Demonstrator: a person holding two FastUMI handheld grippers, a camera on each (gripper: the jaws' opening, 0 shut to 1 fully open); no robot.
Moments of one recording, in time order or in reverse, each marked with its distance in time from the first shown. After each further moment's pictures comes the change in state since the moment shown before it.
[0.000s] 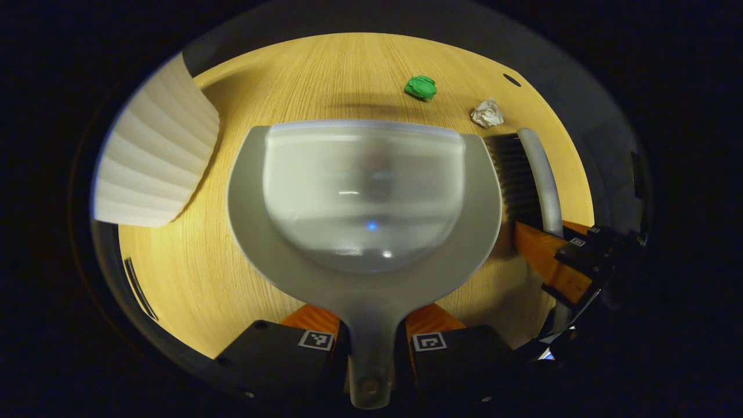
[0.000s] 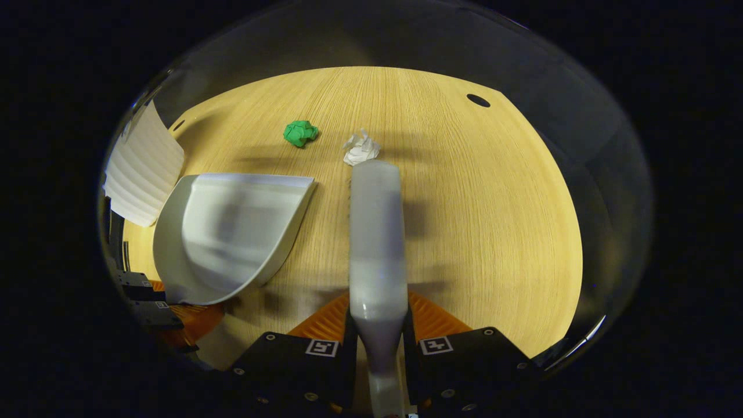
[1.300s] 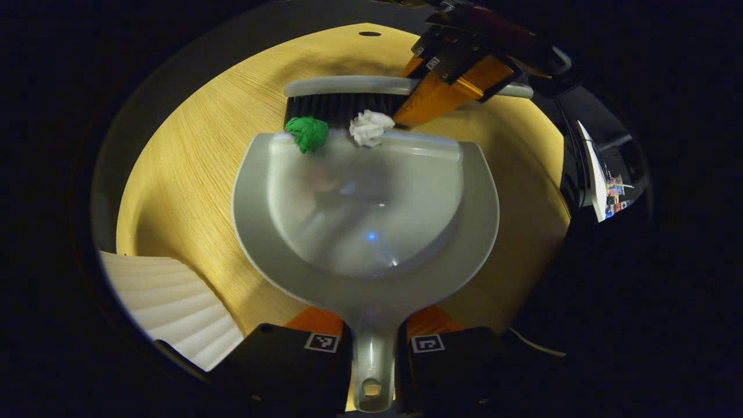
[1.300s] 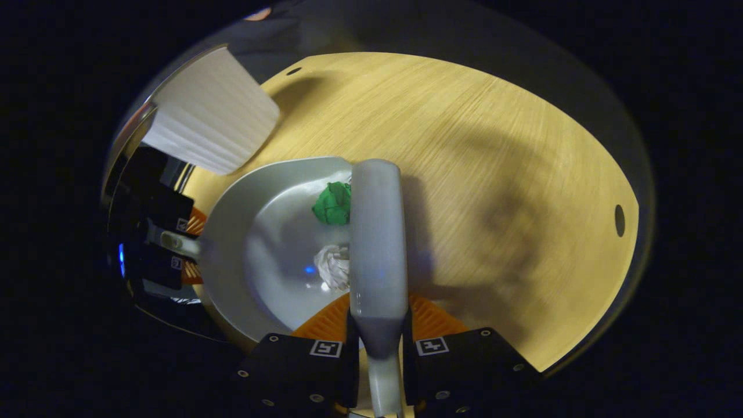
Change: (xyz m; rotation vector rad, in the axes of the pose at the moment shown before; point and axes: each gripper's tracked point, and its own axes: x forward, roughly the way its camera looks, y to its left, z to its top) left arm 0.037 0.015 0.053 0.668 0.110 -0.170; right arm 0.035 0.099 0.161 -0.612 0.176 0.482
